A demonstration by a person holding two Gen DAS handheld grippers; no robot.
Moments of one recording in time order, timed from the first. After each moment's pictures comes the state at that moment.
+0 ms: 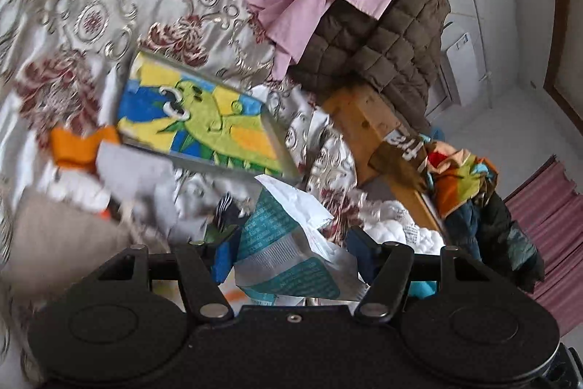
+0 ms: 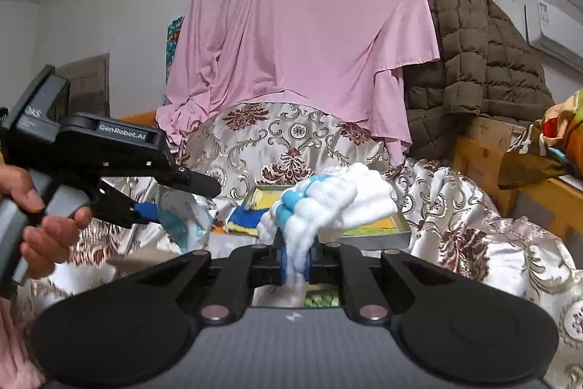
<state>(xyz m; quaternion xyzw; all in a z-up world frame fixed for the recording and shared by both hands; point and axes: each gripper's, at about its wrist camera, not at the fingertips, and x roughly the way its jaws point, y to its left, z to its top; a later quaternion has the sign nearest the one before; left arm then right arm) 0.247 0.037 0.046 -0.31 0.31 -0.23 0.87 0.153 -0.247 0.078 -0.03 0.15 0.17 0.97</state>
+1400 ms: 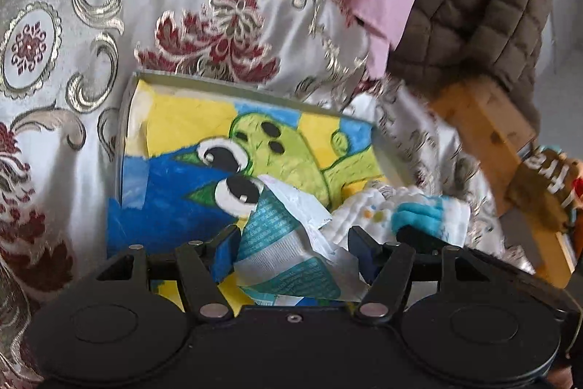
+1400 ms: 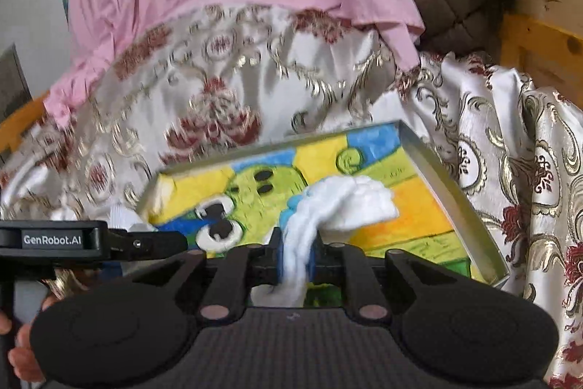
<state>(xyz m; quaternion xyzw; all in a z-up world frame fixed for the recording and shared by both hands) 0.540 0.033 -0.048 -0.23 0.39 -0.17 0.88 0.522 -0.213 -0.019 0.04 0.33 0.12 0.94</state>
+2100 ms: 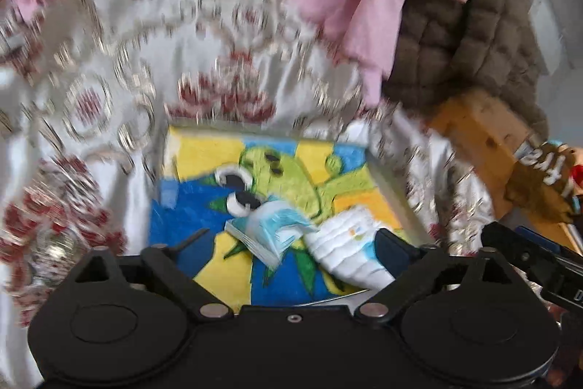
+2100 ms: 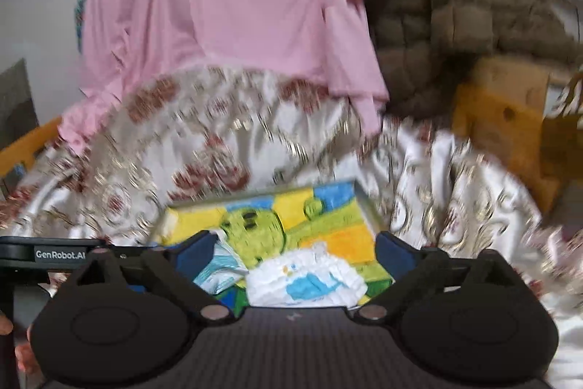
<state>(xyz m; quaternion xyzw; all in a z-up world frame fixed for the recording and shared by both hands) 0.440 0.015 0.029 -0.17 0.31 -0.11 0.93 0.409 -0.257 0.072 0.02 0.22 0.11 0.97</state>
